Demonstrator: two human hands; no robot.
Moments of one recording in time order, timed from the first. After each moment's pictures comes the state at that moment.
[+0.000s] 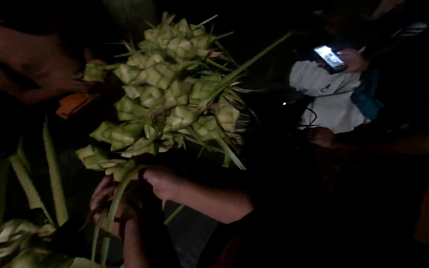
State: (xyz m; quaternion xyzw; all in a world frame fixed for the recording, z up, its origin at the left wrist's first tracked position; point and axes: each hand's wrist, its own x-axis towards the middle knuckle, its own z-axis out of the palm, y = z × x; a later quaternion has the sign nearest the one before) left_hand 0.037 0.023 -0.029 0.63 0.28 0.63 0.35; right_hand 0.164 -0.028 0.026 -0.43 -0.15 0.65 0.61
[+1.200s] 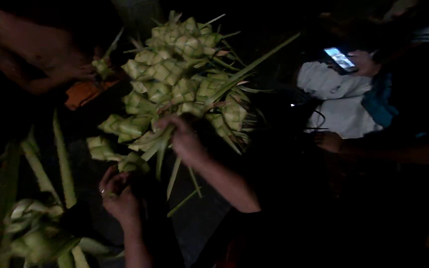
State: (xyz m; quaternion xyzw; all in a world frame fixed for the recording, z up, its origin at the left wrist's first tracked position) left_hand 0.036 0.013 -0.008 0.66 0.46 0.50 0.32; right_hand 0.220 -0.044 0.053 -0.54 -0.36 0.31 0.70
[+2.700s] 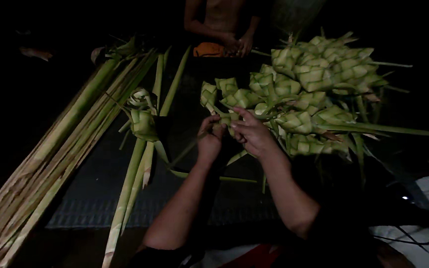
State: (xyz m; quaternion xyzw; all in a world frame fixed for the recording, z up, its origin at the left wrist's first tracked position) left_hand 0.036 0.012 -0.011 0.53 0.42 0.58 0.45; right_hand 0.178 0.002 0.030 -0.49 -0.46 0.55 0.50
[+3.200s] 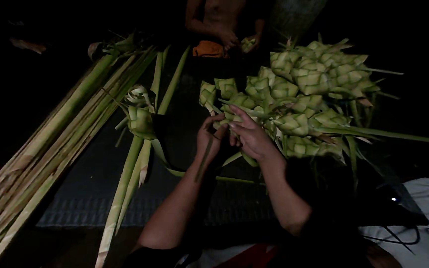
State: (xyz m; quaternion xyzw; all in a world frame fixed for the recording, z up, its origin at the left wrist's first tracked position) left_hand 0.033 0.012 -0.011 0.54 0.37 0.57 0.49; right_hand 0.178 -0.014 0.032 -0.46 -0.54 0.54 0.46
